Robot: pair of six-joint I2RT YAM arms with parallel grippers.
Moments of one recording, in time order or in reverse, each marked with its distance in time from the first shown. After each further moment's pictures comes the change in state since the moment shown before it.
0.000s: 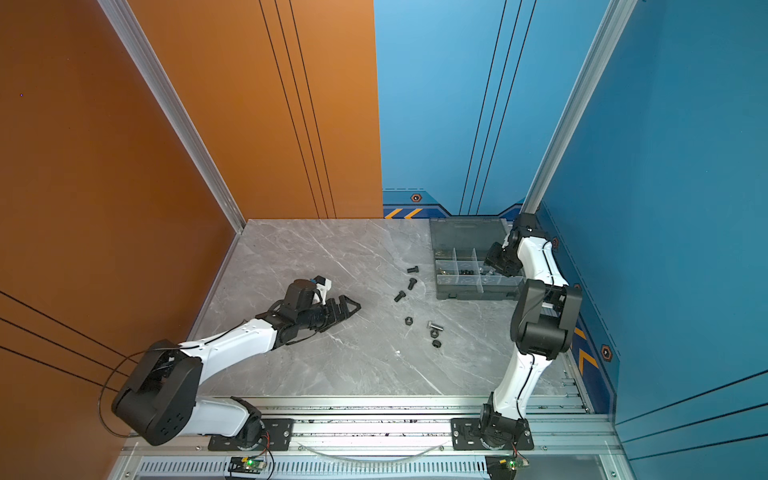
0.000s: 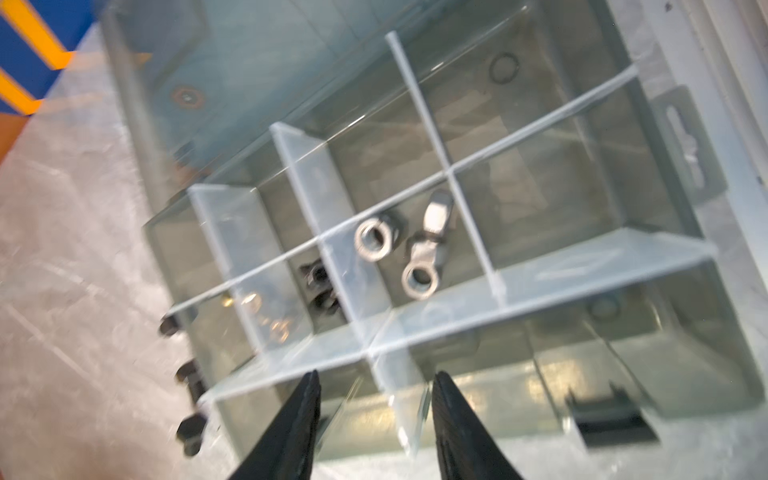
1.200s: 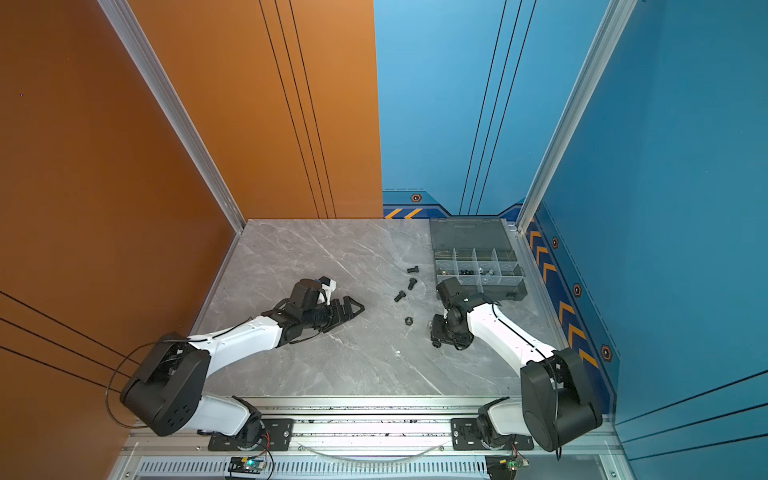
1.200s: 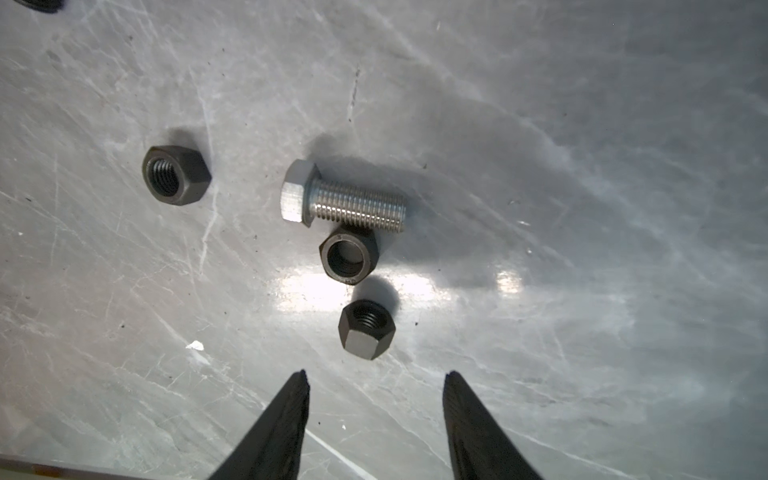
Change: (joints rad) left arm -0.027 0.053 0.027 0.002 0.000 0.000; right arm 0.606 -0.539 -0.792 0.073 0.159 0.235
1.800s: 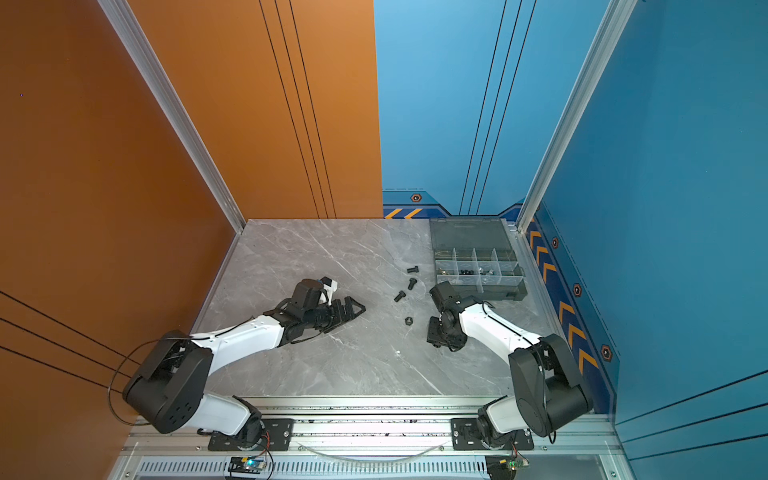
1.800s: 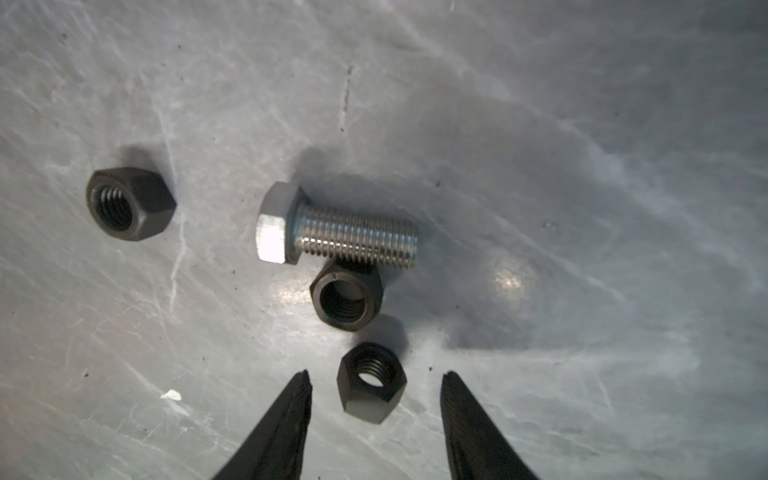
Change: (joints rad) left arm -0.007 0.015 0.005 0.000 0.000 0.000; right arm 0.031 0.080 -0.034 0.102 0.027 0.057
